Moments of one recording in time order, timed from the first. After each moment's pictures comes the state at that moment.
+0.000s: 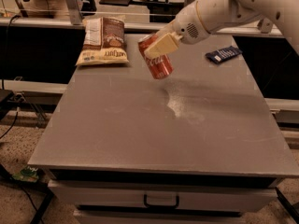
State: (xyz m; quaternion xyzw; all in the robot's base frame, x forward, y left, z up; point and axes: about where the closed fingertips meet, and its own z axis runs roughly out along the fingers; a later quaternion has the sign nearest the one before) arm 0.645 -0.025 0.948 -0.53 0.72 0.23 0.38
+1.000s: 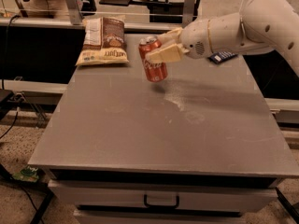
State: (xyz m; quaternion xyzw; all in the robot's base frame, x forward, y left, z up) arm 0.640 -0.028 0.938 -0.51 0.65 0.30 0.48
